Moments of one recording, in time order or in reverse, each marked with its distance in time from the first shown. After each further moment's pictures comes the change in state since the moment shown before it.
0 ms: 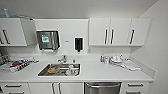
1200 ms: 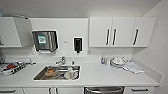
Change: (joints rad) left arm 0.000 0.000 0.003 0.000 0.000 0.000; right arm 0.003 -0.003 0.001 0.004 -0.006 0.004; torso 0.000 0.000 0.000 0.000
